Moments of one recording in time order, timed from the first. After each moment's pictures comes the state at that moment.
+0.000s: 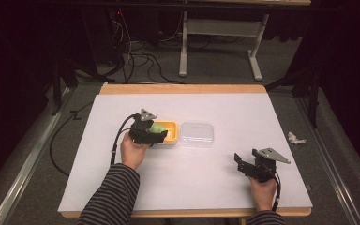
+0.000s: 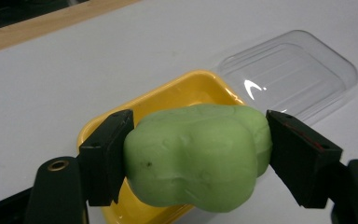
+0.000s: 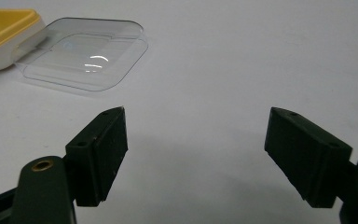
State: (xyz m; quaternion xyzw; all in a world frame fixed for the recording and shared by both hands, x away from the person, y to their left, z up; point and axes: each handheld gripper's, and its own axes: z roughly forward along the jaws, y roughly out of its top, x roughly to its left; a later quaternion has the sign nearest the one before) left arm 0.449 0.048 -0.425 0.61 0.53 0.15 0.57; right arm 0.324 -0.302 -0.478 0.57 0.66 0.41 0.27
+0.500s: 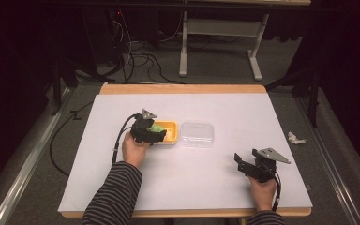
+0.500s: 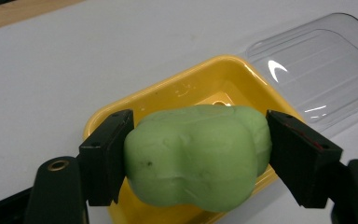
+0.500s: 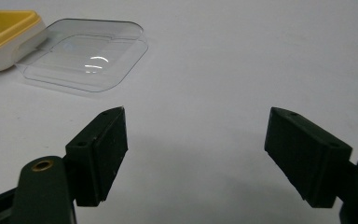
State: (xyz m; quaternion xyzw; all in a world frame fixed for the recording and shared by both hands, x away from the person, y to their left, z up) left arm 0.467 0.047 -0.444 0.61 0.56 0.16 0.54; right arm 0.324 -0.303 -0.478 0.56 0.66 0.41 0.27
